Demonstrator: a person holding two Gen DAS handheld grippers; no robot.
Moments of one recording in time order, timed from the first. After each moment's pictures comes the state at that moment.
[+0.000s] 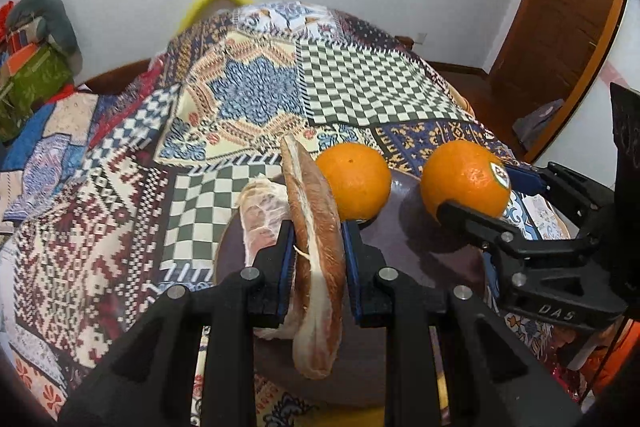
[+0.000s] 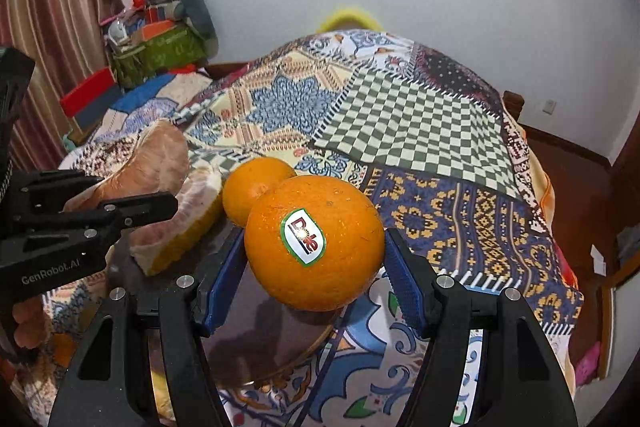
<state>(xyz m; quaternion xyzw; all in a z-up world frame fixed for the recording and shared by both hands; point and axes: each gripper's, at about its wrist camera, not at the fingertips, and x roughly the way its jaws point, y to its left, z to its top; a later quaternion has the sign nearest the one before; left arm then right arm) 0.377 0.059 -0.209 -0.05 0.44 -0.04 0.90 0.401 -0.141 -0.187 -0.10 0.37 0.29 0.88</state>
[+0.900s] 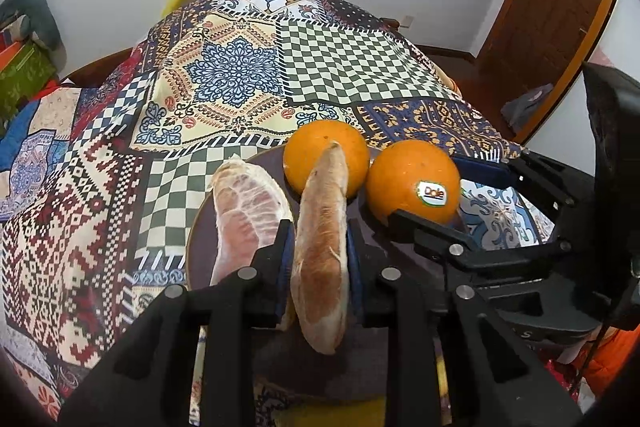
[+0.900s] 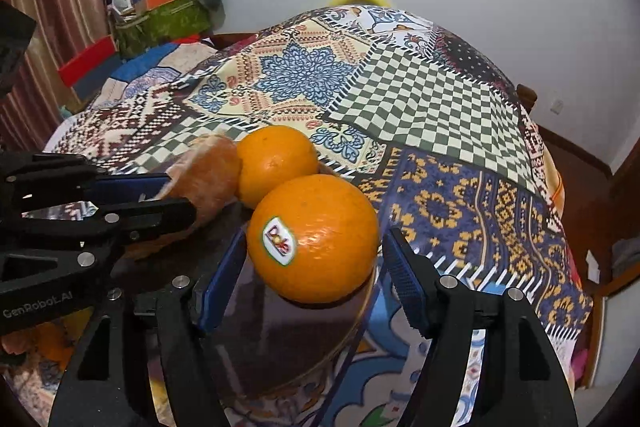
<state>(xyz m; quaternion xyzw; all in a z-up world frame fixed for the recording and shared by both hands) 0.375 0.048 -0.216 -0.04 0.46 -0.07 0.89 0.399 -0.126 -0.196 -0.13 0.40 0.29 0.86</state>
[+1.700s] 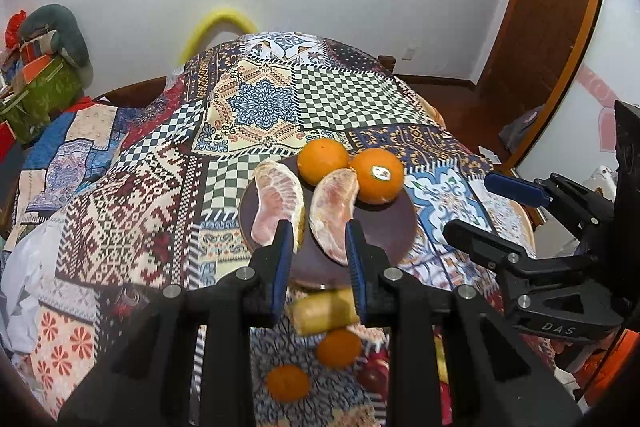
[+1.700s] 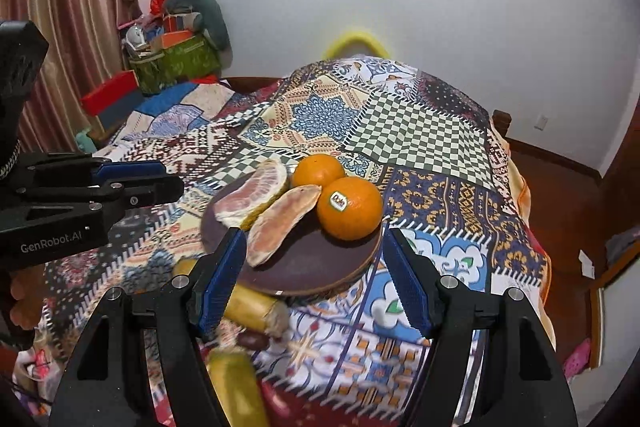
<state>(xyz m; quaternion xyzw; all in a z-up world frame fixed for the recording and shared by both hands) 0.267 0.050 -0.136 -0.04 0.40 -0.04 0.91 0.298 -0.156 -0.131 -0.09 0.34 0.30 0.89</state>
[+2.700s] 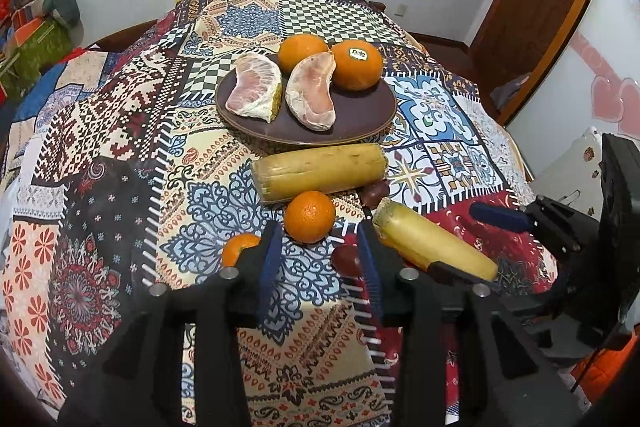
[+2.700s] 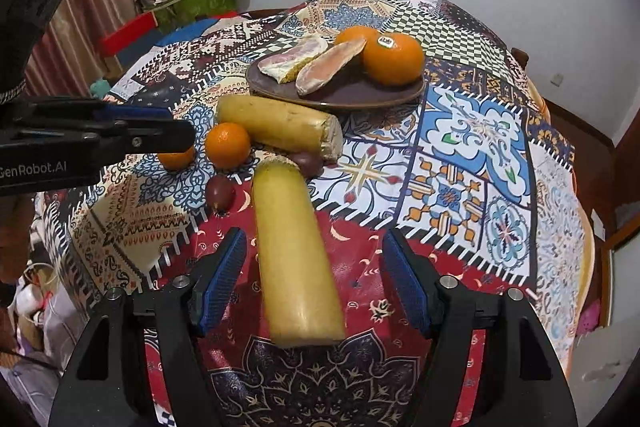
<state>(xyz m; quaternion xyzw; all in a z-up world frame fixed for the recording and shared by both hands) 0.204 0.029 -0.199 -0.05 0.47 -0.06 0.88 0.231 -0.169 -0.214 -0.12 0.42 0.31 0.84</state>
